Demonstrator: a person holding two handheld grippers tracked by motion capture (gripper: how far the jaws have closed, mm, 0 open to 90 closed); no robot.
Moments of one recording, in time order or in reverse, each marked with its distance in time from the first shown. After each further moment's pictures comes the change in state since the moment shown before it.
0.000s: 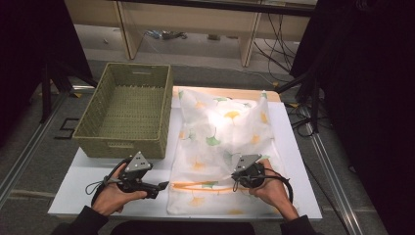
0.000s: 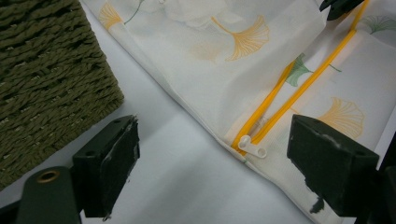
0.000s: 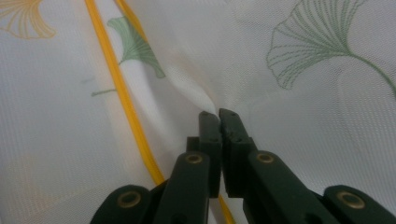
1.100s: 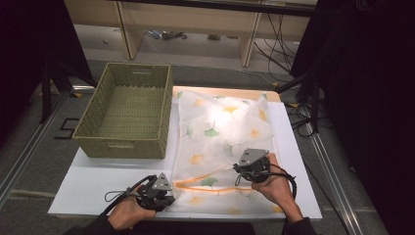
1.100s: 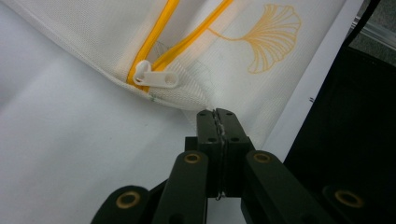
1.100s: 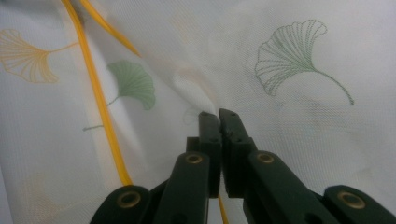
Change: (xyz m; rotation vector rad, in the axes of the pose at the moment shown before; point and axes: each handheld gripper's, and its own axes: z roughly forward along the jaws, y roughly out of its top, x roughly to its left) left arm -0.048 -0.009 0.027 0.275 -0.131 0.115; right arm 0.002 0.018 -0.033 -0.074 -0.094 -0.005
